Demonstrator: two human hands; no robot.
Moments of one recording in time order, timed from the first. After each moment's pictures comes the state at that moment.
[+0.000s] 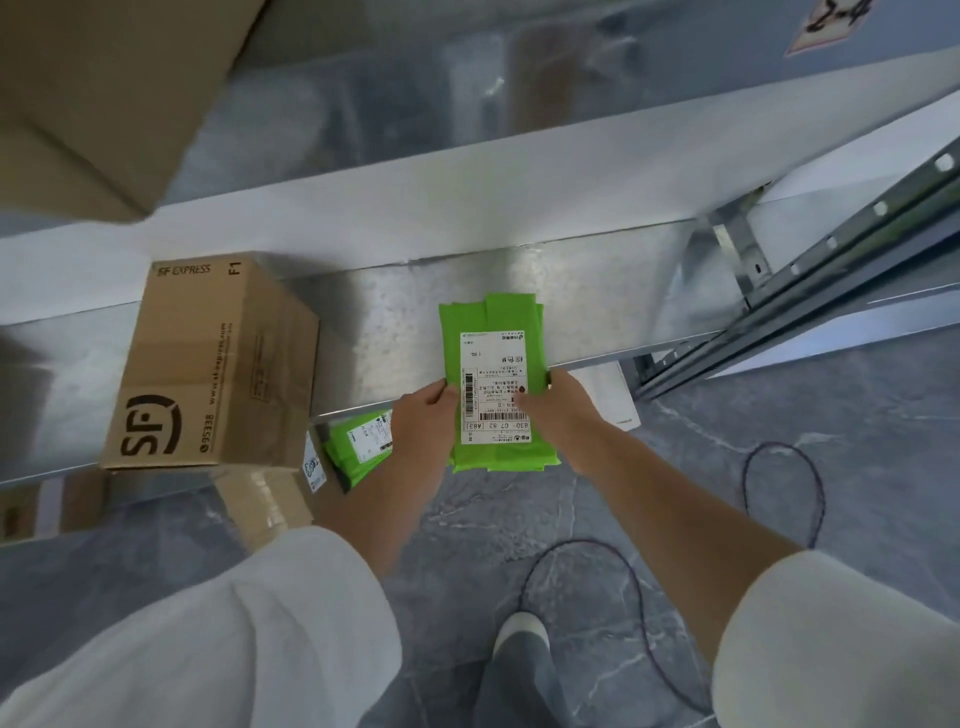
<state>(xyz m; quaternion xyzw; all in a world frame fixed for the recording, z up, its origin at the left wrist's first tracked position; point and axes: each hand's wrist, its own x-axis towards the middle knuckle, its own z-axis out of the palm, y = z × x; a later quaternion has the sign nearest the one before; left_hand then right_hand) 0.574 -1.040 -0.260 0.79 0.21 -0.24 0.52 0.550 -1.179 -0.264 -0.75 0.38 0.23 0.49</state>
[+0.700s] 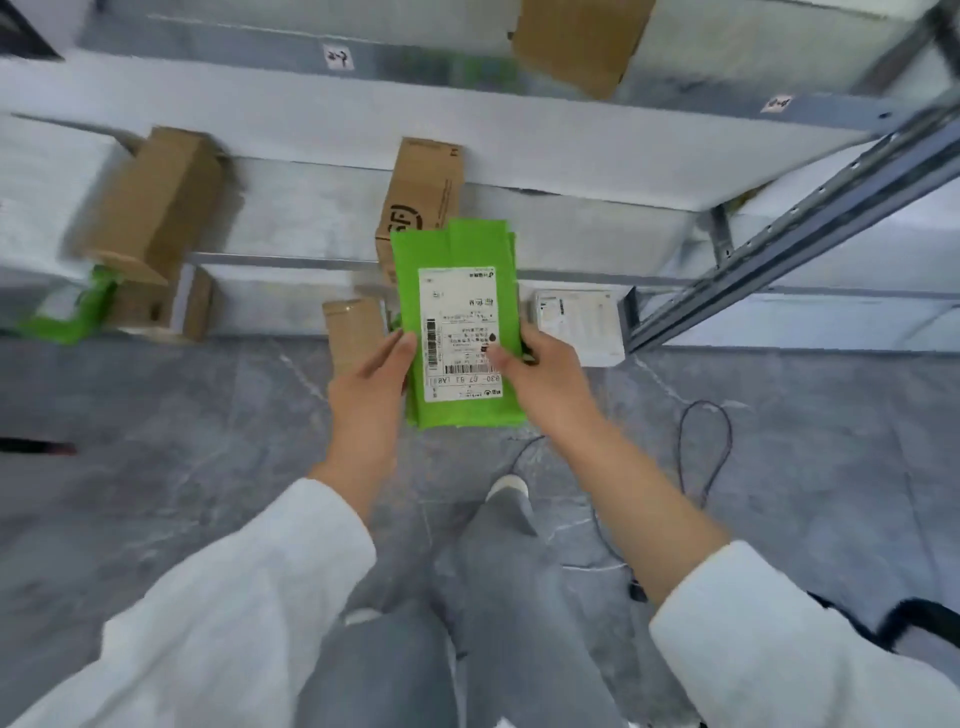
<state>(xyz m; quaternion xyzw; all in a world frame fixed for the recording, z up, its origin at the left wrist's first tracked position) 0.332 -0.793 -0.035 0.58 0.31 -0.10 0.74 0.324 -0.947 -0.008 -0.79 0.19 0.12 0.57</state>
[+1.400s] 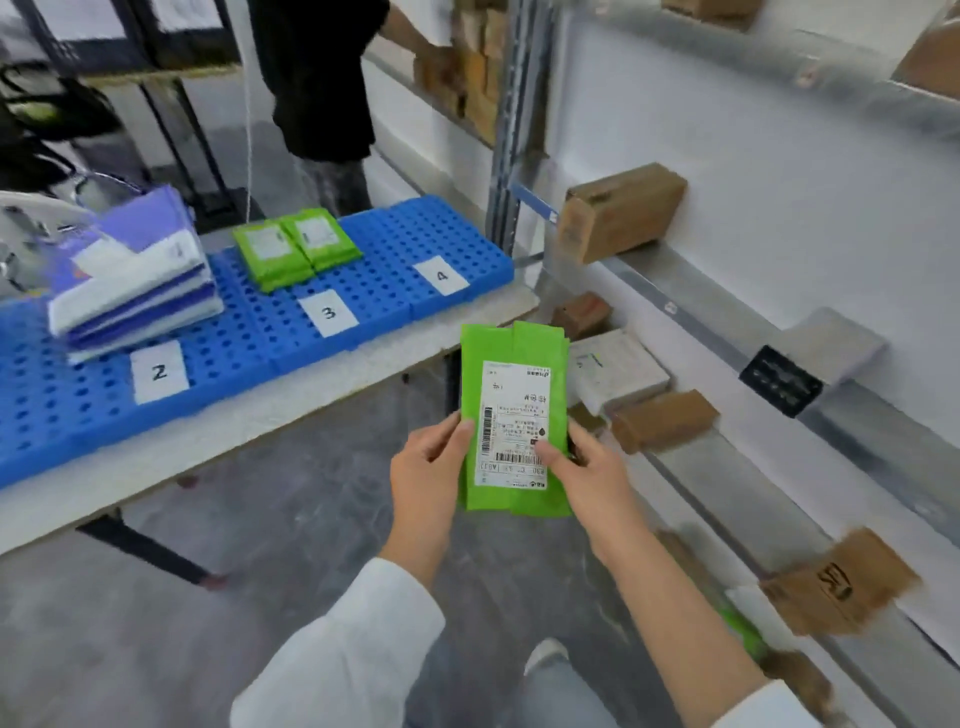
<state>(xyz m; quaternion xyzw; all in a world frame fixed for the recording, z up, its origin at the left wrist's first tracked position) 0.093 -0.397 0.160 0.49 0.43 0.35 0.66 0.212 -0.503 0.174 -0.73 -0.22 0.29 0.57</state>
